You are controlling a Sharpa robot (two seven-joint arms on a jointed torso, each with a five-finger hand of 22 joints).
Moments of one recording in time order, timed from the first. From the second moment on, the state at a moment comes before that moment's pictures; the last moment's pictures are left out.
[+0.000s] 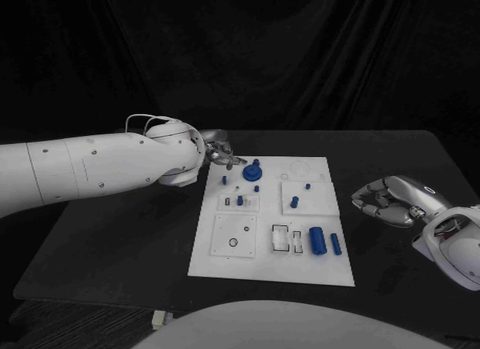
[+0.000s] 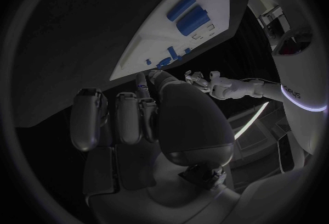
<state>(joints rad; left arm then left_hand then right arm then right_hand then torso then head) 1.35 -0.79 -0.21 1.49 -1.17 -0.10 -0.47 1.12 0.15 -0.15 0.25 0.14 1.03 0.03 0.26 1.21 1.47 -0.02 1.57 1.31 1.47 -0.07 1.57 1.31 0.04 1.46 0.04 1.38 1.31 1.16 -1.10 -0.25 1.68 -1.38 -0.53 -0.05 1.32 -0.01 0.22 0.23 0.46 0.96 0.08 0.18 0.15 1.47 0.00 1.47 1.31 1.47 -0.07 1.37 1.31 0.05 1.47 0.05 1.35 1.31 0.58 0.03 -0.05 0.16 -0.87</state>
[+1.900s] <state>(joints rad) 1.30 -0.69 -0.22 1.25 -1.21 0.04 -0.50 1.07 0.15 -0.19 0.26 0.13 1.00 0.04 0.24 1.26 1.47 -0.02 1.57 1.31 1.47 -0.07 1.57 1.31 0.04 1.47 0.04 1.38 1.31 1.17 -1.15 -0.25 1.77 -1.37 -0.59 0.01 1.26 -0.01 0.21 0.26 0.44 1.00 0.09 0.14 0.17 1.46 0.00 1.46 1.31 1.47 -0.07 1.39 1.31 0.05 1.47 0.04 1.35 1.31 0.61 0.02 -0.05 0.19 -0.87</state>
